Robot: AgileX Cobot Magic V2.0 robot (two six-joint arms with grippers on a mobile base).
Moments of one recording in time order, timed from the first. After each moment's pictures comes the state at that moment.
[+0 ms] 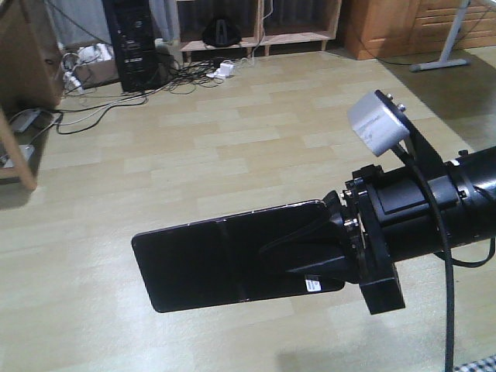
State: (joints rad) left arm 0.04 -0.01 0.03 -0.03 0.18 0.15; right arm 0.29 1.25 -1.00 1.13 1.21 -1.11
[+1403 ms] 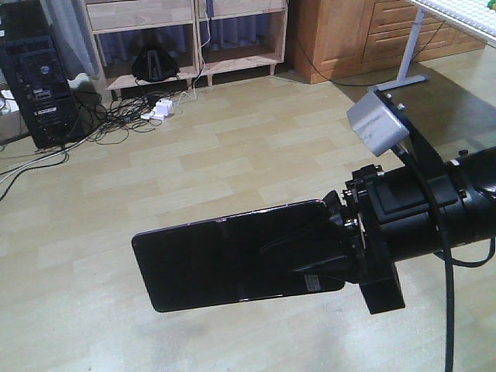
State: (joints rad) left arm 0.04 -0.01 0.03 -0.03 0.18 0.15; right arm 0.29 1.25 -1.00 1.13 1.21 -1.11
